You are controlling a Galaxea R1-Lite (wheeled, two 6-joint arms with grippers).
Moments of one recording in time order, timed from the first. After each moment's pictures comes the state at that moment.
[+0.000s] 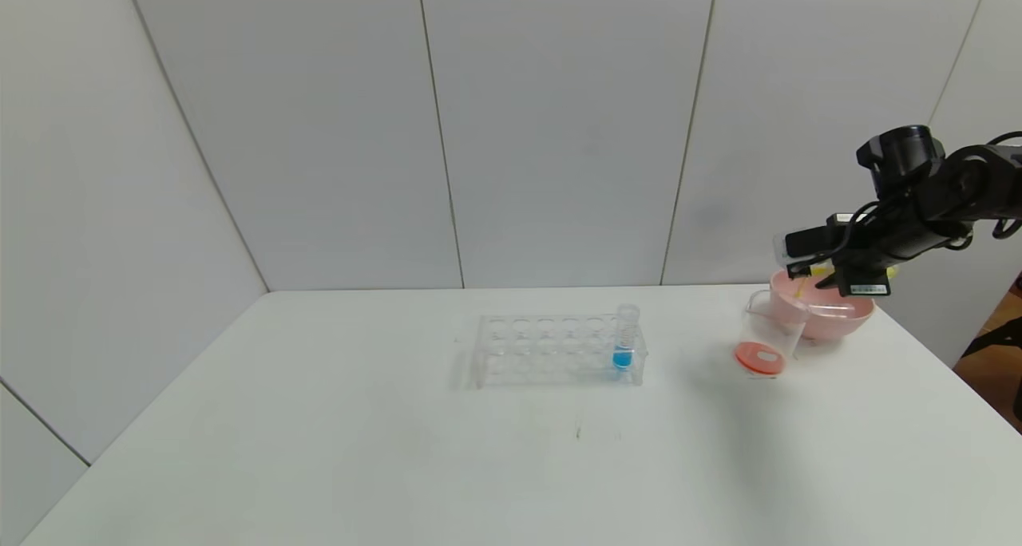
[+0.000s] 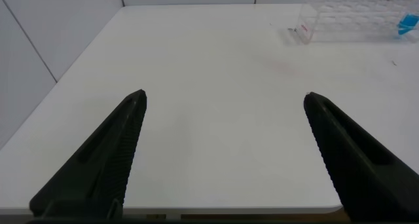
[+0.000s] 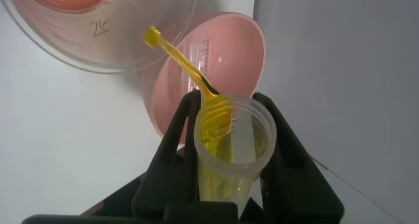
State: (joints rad) left arm 0.00 0.00 0.00 0.02 0.00 -0.02; right arm -0.07 2.21 -1.99 0.60 -0.04 -1.54
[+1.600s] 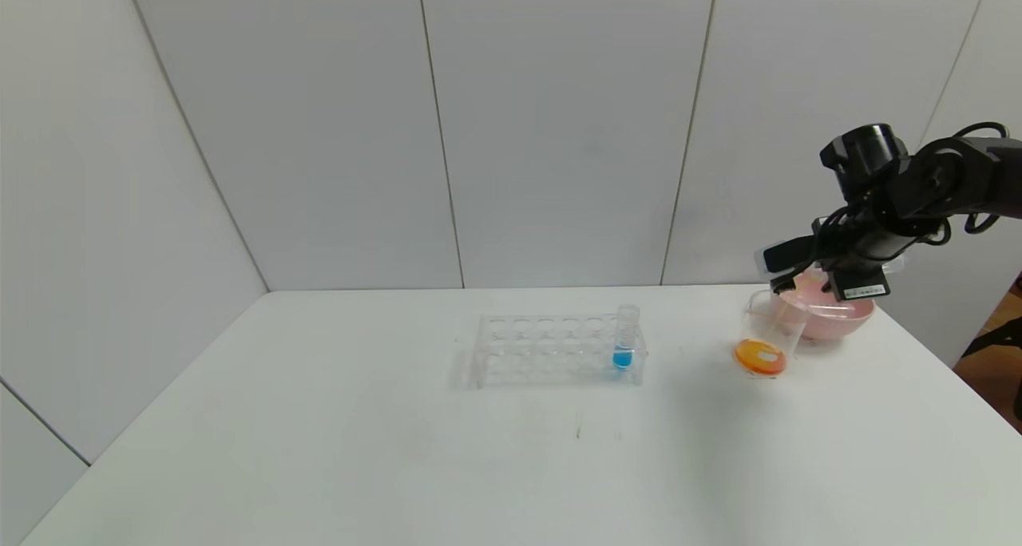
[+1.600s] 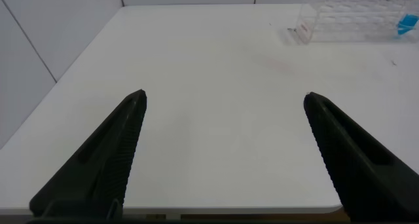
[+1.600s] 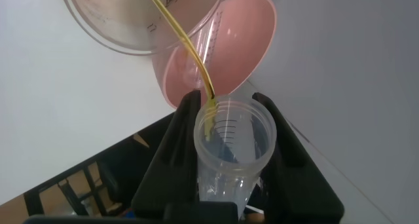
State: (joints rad) left arm 0.00 0.00 0.00 0.02 0.00 -0.02; right arm 0.03 2.19 -1.99 0.67 -0.31 -1.58
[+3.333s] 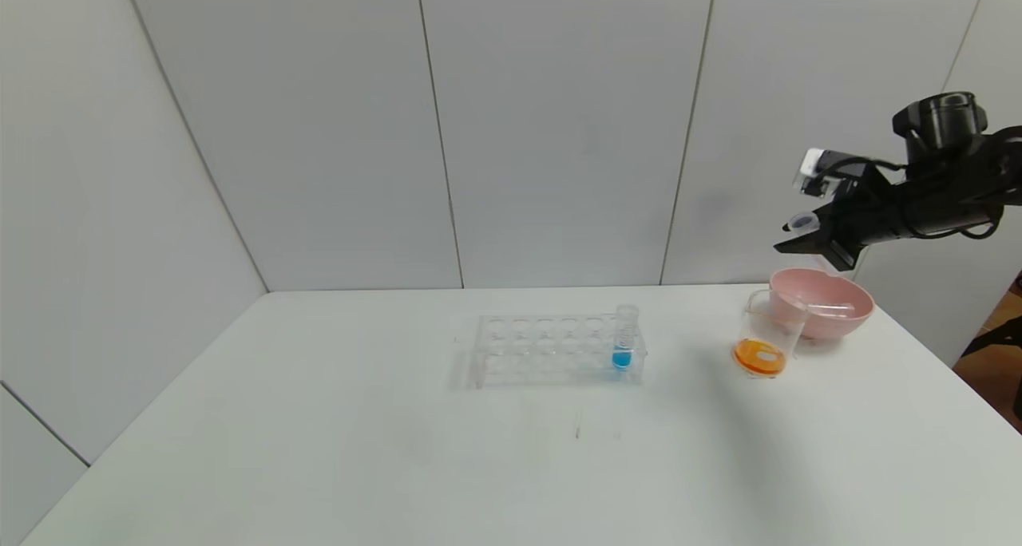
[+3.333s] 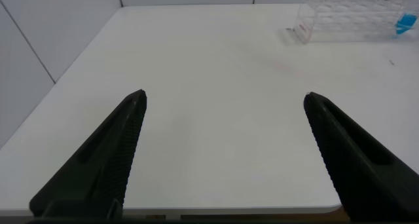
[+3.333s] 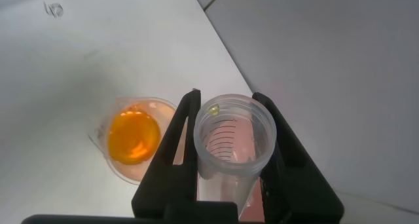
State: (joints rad) left arm 0.00 0.00 0.00 0.02 0.00 -0.02; right arm -0.08 2.13 -1.96 0.48 0.44 -0.96
